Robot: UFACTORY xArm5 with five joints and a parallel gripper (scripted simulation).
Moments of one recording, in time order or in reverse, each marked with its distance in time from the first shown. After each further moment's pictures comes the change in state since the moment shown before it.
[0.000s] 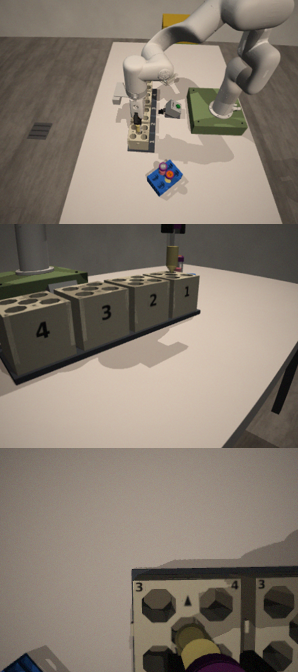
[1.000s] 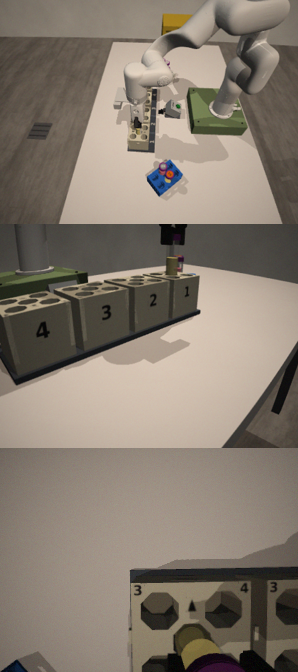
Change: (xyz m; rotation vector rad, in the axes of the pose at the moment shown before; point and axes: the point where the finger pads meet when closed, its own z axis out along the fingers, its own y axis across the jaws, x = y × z) arm 0.000 0.000 0.026 0.000 0.000 0.000
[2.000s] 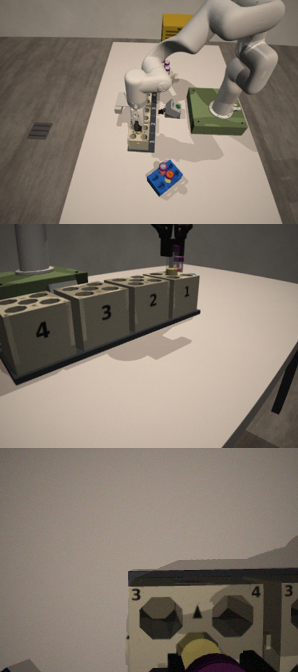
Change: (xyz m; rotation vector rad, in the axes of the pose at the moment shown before) arm 0.000 0.000 0.026 0.000 0.000 0.000
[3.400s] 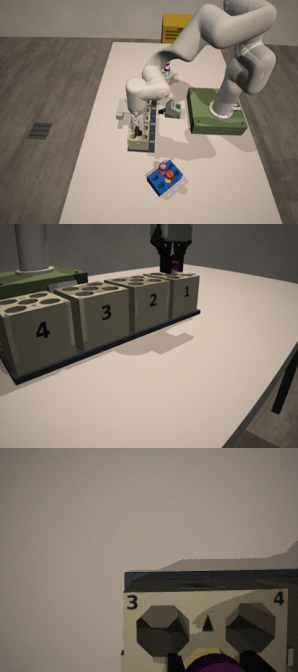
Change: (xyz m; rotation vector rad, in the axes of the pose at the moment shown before) arm 0.000 0.000 0.037 0.000 -0.001 0.000
